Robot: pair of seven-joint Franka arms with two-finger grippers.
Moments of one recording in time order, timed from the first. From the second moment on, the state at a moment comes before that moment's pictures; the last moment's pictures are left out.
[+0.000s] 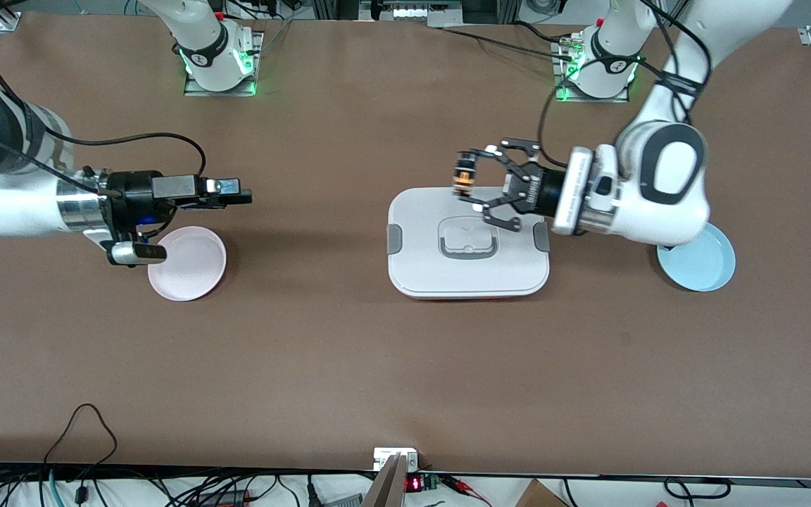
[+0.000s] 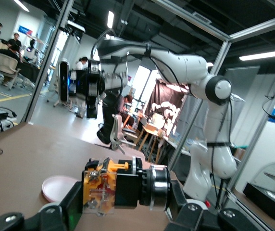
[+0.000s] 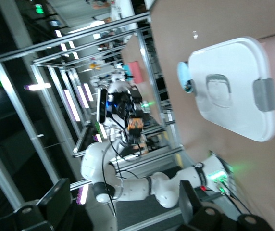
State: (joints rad) left arm 0.08 0.34 -0.47 -1.88 -1.58 1.81 1.80; right arm 0.13 0.28 -0.09 -1.78 1.47 1.53 -0.19
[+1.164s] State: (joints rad) left arm -0.12 0.34 -0.59 -1.76 -1.71 2.29 1.66; right arm 0.33 0.32 -0.09 -1.83 1.67 1.58 -0.10
